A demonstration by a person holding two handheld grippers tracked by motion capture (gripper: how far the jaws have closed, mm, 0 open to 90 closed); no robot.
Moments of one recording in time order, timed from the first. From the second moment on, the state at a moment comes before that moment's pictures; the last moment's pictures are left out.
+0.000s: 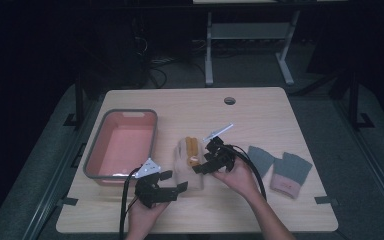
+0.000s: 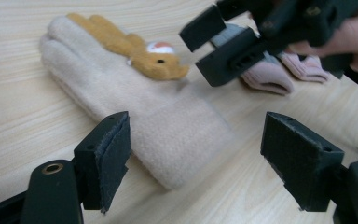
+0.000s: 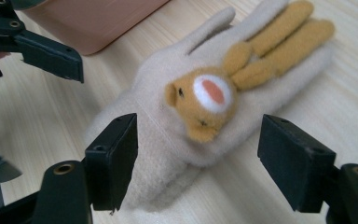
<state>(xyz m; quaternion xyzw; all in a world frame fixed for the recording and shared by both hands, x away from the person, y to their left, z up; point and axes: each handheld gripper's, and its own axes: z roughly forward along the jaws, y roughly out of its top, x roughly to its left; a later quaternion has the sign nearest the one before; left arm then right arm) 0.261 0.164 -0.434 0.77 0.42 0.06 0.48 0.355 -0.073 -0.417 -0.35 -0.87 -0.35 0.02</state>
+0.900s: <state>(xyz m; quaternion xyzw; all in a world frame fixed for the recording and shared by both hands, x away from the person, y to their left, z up) 0.286 0.157 -0.461 0.75 0.49 0.00 0.44 0.345 -0.075 -0.463 -0.44 -0.81 -0.37 0.12</state>
